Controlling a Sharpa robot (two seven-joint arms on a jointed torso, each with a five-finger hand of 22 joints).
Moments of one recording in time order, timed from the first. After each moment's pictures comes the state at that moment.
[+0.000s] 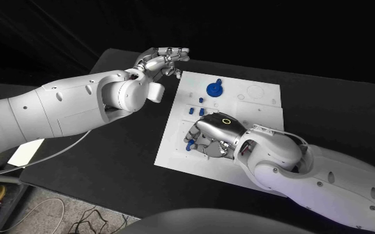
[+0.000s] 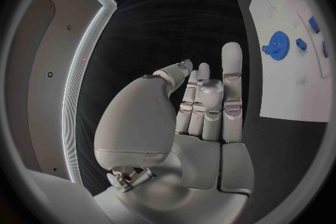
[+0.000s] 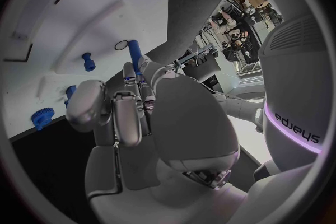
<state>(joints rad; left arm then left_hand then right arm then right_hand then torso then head) 1.23 -0.87 -0.02 1.49 0.07 -0.27 0.38 1.32 -0.14 0.50 0.00 0.10 1.03 0.16 0.11 0.07 1.08 0.09 0.32 0.16 1.34 0.00 1.20 0.79 0.16 1.31 0.10 0.66 0.74 0.95 -0.67 0.06 1.80 -1.78 -0.20 -0.13 1.50 -0.07 0.40 0.08 0.05 1.18 0.12 0.07 0.09 1.24 0.09 0.07 0.07 1.47 -0.03 1.36 1.27 0.10 1.41 0.07 1.22 0.98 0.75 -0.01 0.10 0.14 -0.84</state>
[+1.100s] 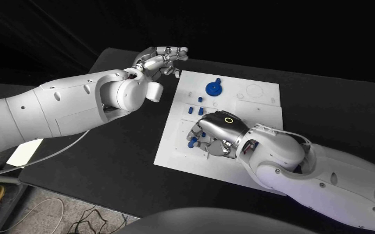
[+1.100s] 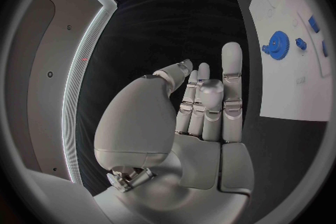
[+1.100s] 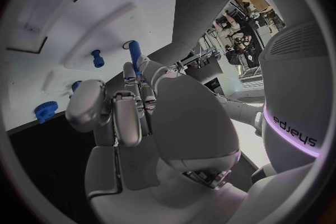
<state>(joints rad) 1.23 -0.87 -0.02 1.49 0.07 -0.27 0.38 1.32 -0.14 0.50 0.00 0.10 1.03 0.16 0.11 0.07 1.08 0.09 0.32 0.16 1.34 0.00 1.20 0.79 0.16 1.31 0.10 0.66 0.74 0.95 -0.69 0.06 1.81 -1.83 -0.21 -0.15 1.49 -0.08 0.43 0.05 0.05 1.18 0.12 0.08 0.09 1.24 0.09 0.06 0.07 1.47 -0.03 1.36 1.27 0.10 1.41 0.07 1.22 0.98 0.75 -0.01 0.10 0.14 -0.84</state>
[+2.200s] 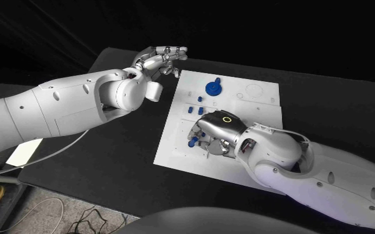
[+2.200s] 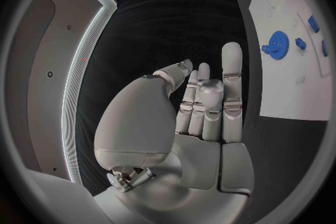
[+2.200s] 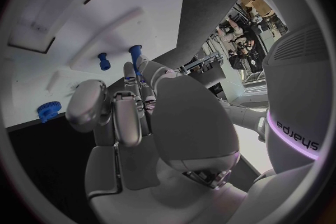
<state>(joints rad) 1.23 -0.87 -0.02 1.49 0.07 -0.26 0.38 1.32 -0.14 0.50 0.00 0.10 1.02 0.17 0.11 0.07 1.07 0.09 0.33 0.16 1.34 0.00 1.20 0.79 0.16 1.31 0.10 0.66 0.74 0.95 -0.68 0.07 1.80 -1.86 -0.17 -0.19 1.49 -0.08 0.44 0.05 0.05 1.18 0.12 0.07 0.09 1.24 0.09 0.06 0.07 1.47 -0.03 1.36 1.27 0.10 1.41 0.07 1.22 0.98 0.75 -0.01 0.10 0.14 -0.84</state>
